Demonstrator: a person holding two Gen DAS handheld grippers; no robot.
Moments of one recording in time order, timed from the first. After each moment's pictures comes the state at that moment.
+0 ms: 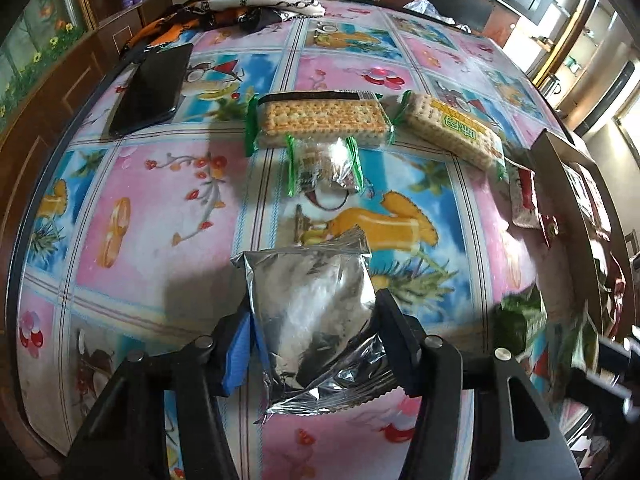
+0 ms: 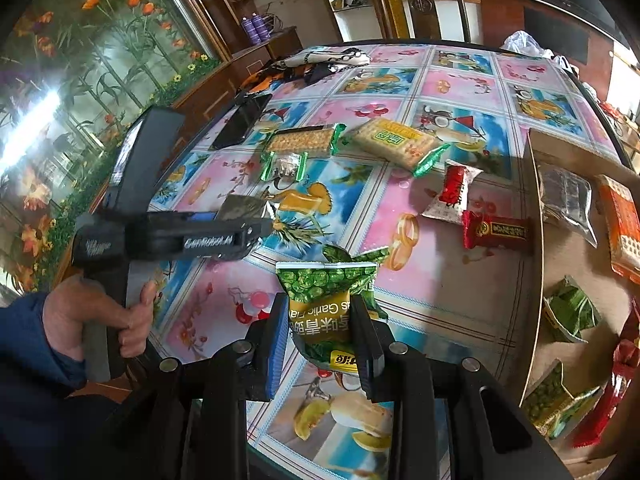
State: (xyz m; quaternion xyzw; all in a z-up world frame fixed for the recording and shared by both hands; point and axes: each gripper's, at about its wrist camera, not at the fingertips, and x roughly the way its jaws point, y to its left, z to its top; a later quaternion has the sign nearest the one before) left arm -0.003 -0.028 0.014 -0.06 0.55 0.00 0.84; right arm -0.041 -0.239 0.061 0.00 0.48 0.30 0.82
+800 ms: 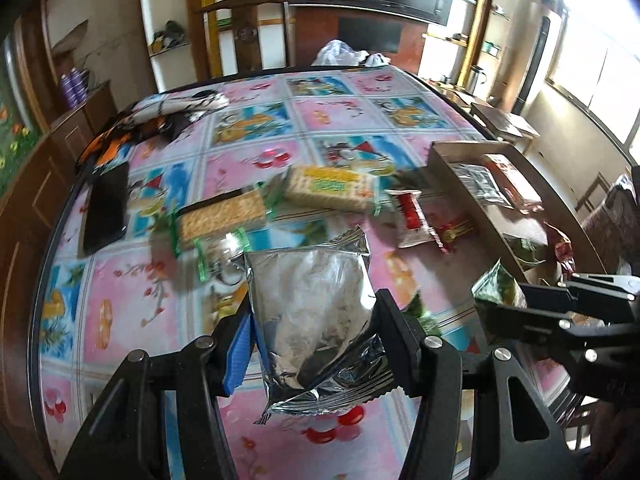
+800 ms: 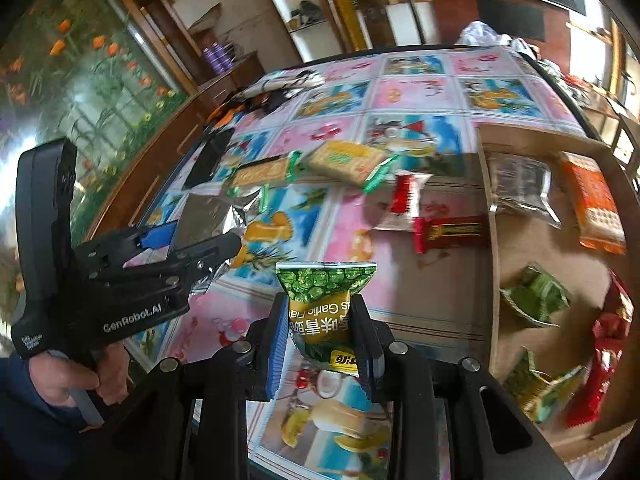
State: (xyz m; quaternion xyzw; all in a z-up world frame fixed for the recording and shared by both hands) left arm -0.019 -0.099 0.076 0.03 0.45 -0.10 0.89; right arm -0.033 -0.273 0.072 0.07 0.47 0.24 0.84
